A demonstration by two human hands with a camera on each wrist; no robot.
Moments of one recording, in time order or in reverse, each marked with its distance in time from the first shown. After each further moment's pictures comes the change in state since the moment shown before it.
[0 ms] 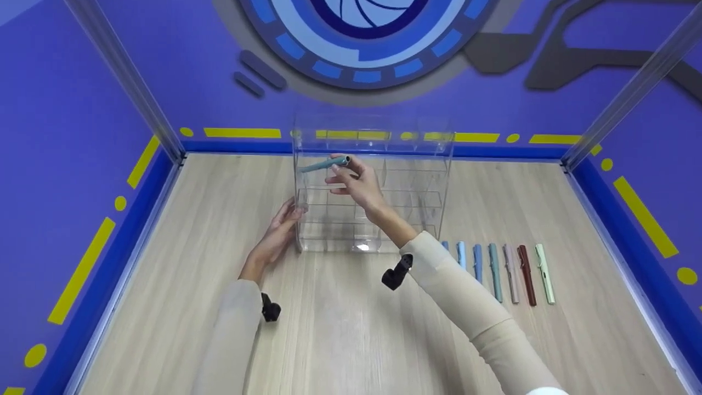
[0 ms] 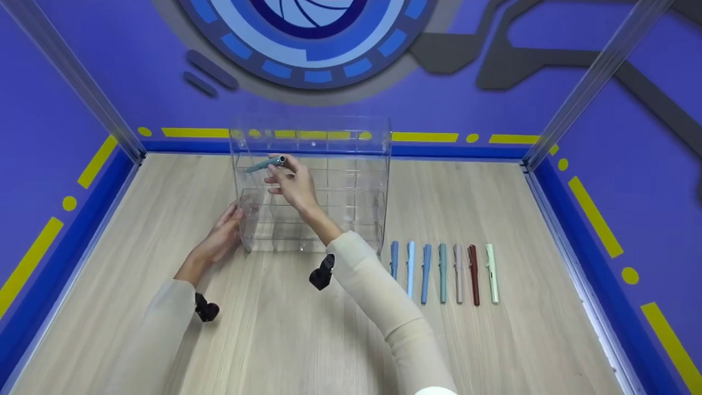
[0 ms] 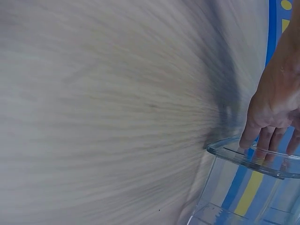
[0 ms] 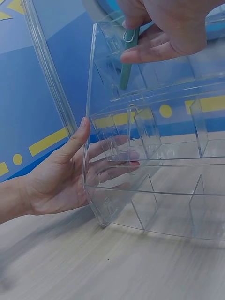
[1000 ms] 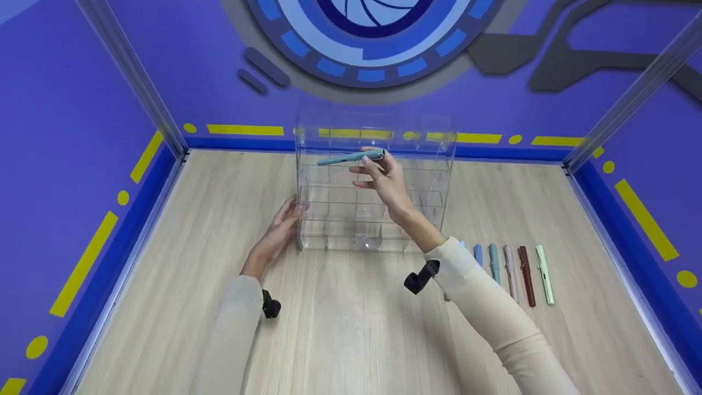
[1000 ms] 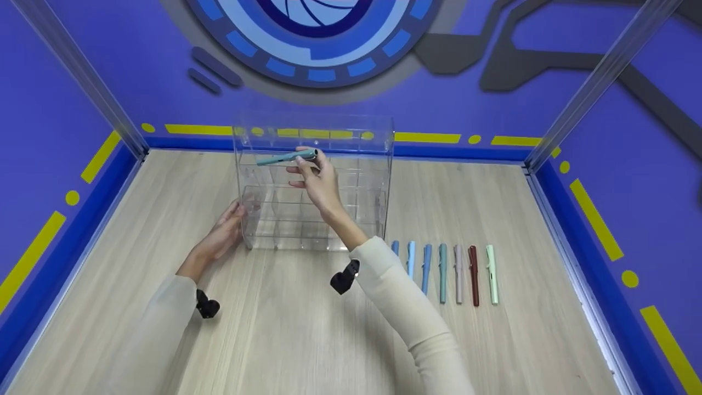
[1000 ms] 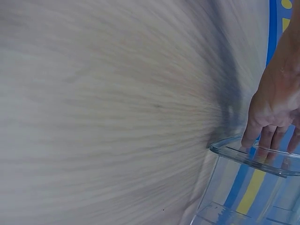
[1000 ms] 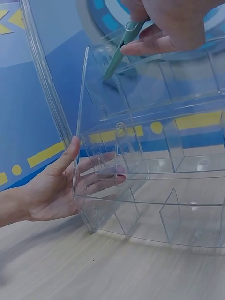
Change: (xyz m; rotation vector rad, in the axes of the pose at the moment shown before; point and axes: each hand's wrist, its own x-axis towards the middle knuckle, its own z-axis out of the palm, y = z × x) left_hand 0.000 0.000 0.001 -0.029 -0.004 0.007; right_hand -0.021 -0.017 -0.035 0.048 0.033 -0.108
